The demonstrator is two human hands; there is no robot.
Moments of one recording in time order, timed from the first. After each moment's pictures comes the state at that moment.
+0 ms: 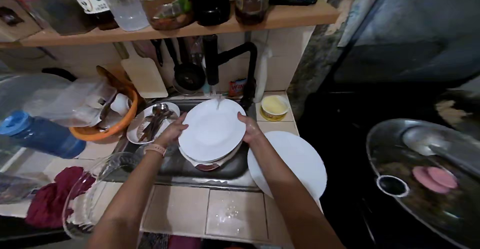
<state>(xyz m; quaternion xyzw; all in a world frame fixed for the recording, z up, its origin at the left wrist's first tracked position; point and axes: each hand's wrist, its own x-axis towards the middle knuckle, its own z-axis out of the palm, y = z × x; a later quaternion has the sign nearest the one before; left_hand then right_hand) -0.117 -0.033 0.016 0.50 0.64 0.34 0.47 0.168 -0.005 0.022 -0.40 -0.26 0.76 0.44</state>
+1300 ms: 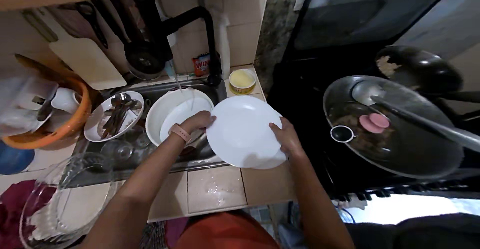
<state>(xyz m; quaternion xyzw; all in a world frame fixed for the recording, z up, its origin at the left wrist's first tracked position) 0.064 -0.018 -0.010 0.62 0.63 0.04 0.47 0.359 -0.107 -0.034 -0.70 -0.42 0.43 0.38</state>
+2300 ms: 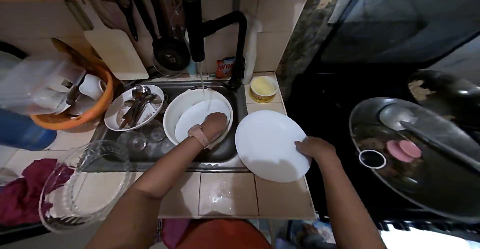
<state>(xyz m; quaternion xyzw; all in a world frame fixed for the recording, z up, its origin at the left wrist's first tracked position) 0.066 -0.040 0.026 0.73 0.64 -0.10 0.23 0.380 -0.077 0.000 -0.79 -0.53 0.28 -0.14</state>
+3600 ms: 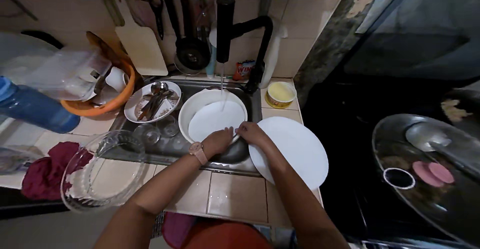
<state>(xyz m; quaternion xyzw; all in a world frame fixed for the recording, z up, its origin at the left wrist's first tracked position) 0.028 -0.075 -0.001 0.77 0.56 -0.12 0.28 0.184 -0.033 -0.006 -0.56 -0.71 0.44 0.02</state>
